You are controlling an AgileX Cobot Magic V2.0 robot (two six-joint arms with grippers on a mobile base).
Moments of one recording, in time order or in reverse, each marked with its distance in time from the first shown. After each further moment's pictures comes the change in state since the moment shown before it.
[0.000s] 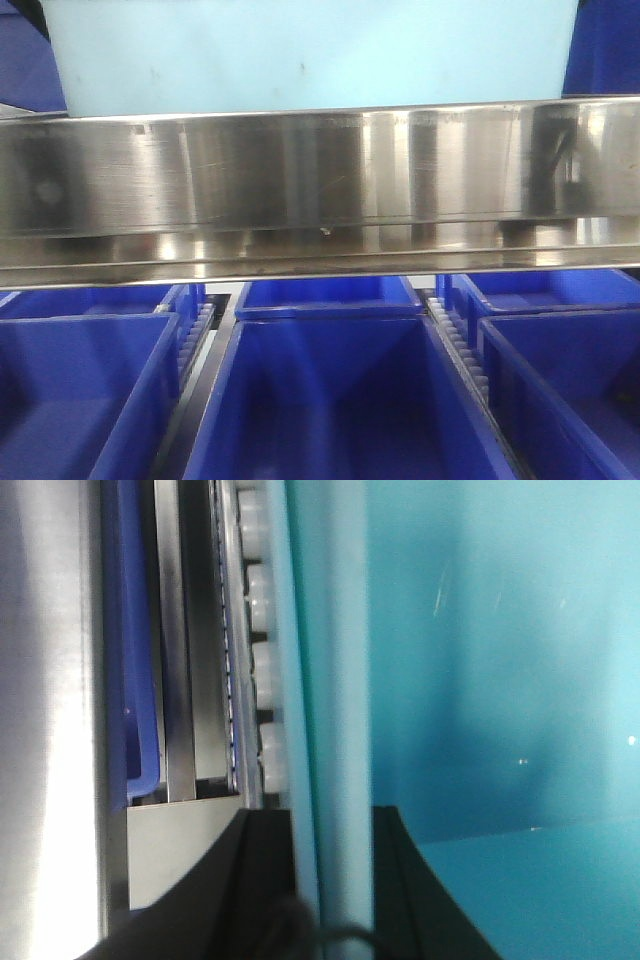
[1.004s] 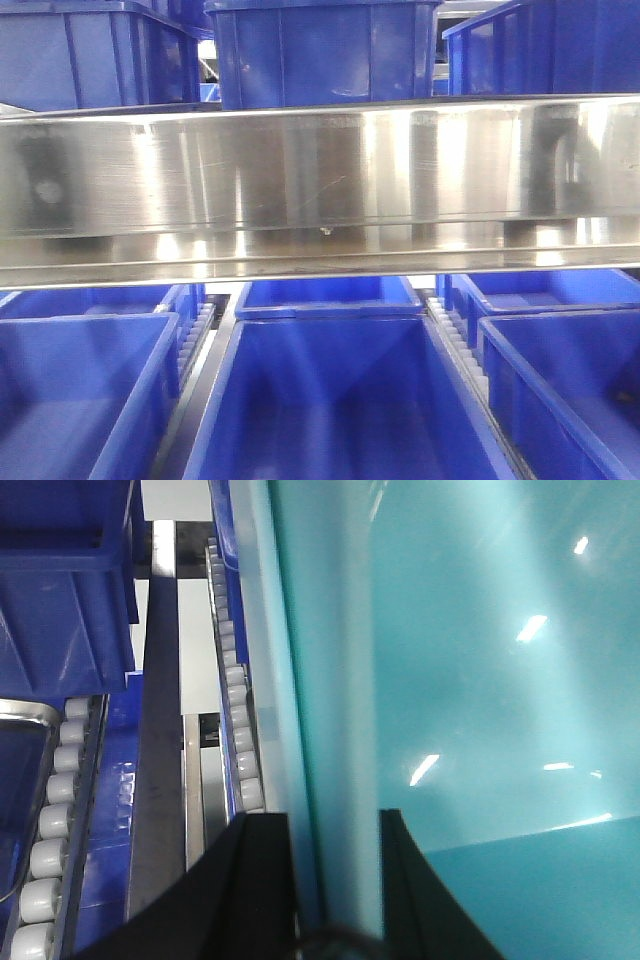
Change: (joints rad) left arm 0.000 -0.065 -0.243 0.179 -0.324 0.063; right arm -0.002 -0.020 -0.255 -0.038 -0.361 -0.113
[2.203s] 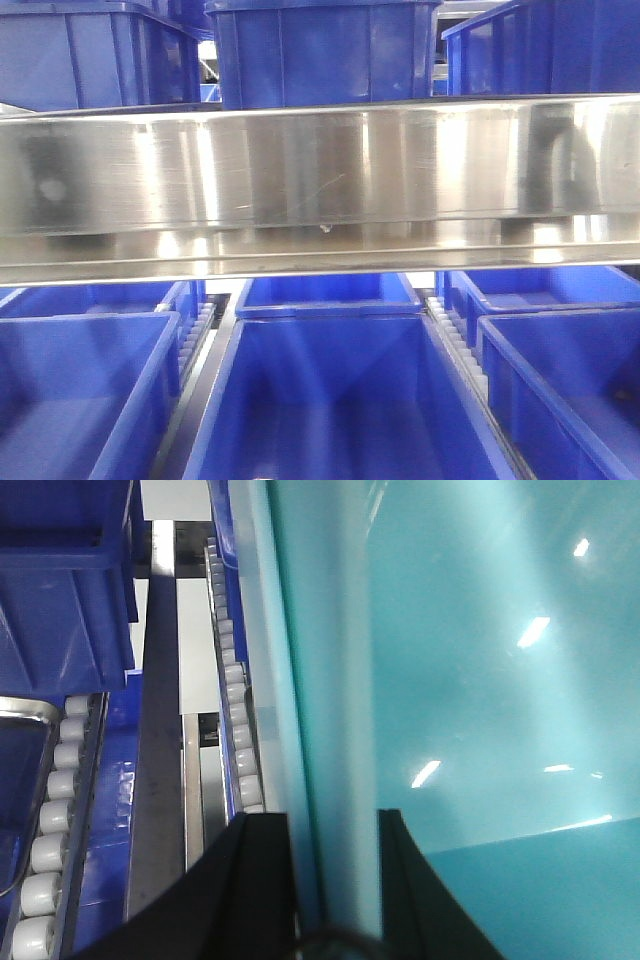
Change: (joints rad) left arm 0.000 0.000 0.000 0.000 0.000 0.000; right arm 0.000 0.000 0.000 0.000 -0.002 -0.004
